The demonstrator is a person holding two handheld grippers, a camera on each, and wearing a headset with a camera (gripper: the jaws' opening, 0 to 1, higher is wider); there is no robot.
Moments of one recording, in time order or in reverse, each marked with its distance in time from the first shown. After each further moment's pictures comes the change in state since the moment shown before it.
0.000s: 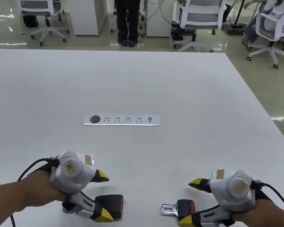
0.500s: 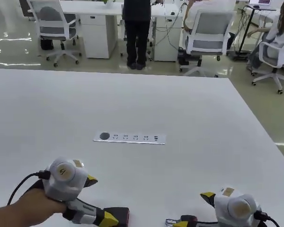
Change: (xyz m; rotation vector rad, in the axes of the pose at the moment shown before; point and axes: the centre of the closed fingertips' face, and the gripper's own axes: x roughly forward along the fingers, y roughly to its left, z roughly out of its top) left arm -0.053 0.011 0.009 -0.233 -0.167 0.229; right arm -0.018 0.000 0.026 0.173 -0.137 -0.261
